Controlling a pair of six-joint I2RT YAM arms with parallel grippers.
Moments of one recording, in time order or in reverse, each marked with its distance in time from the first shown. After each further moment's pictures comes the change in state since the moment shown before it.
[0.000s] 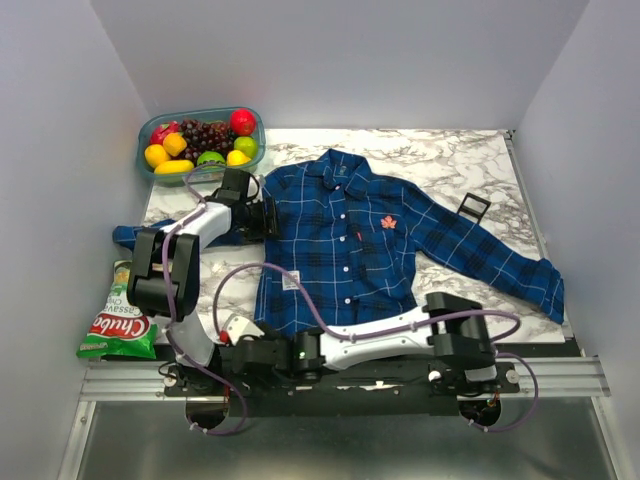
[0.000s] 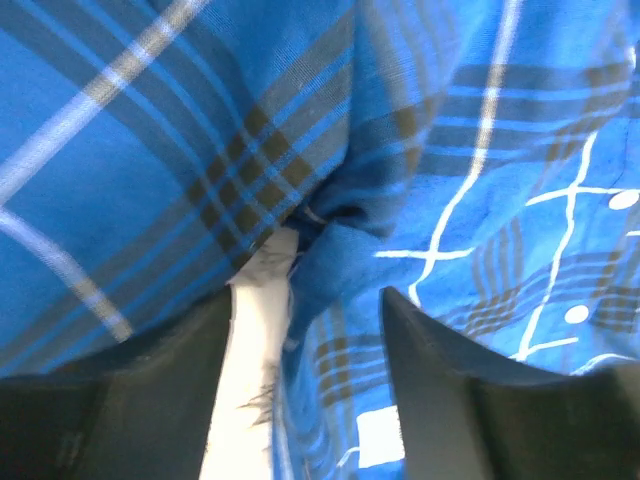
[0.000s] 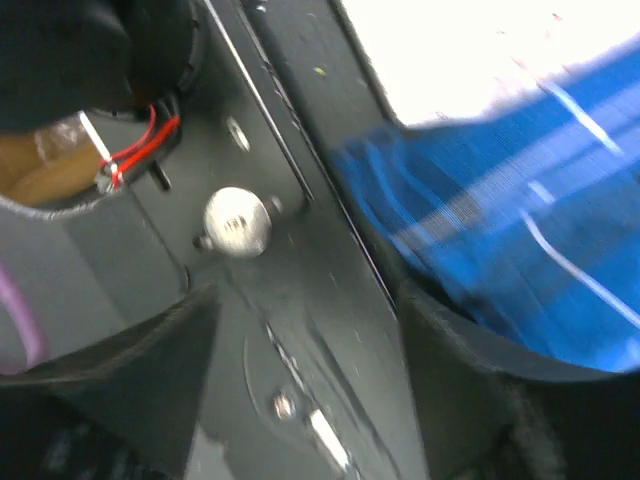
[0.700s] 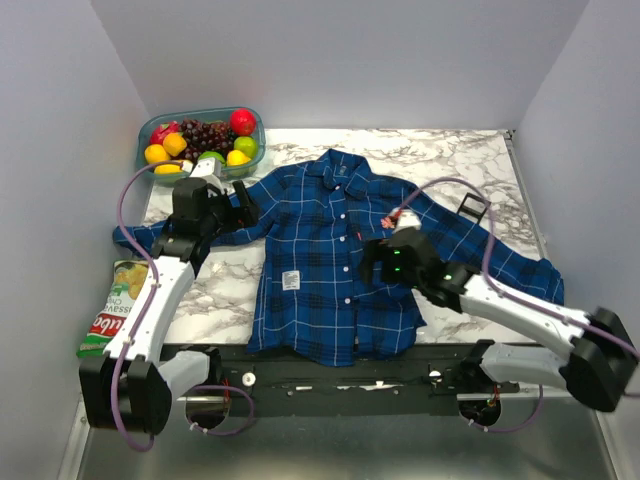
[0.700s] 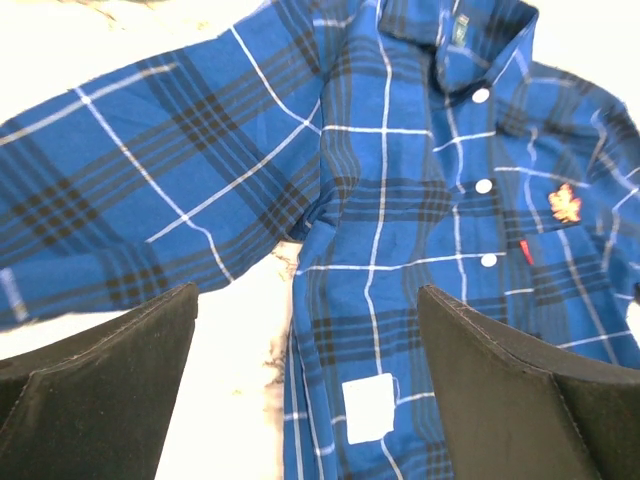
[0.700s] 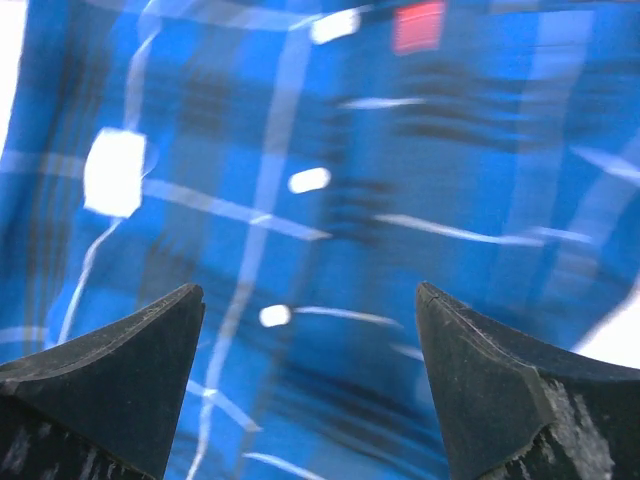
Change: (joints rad) left arm 0.046 -0.638 -0.212 0.111 -0.178 -0.028; right arm -0.753 -0.810 -0.767 0.212 -0.066 0.154
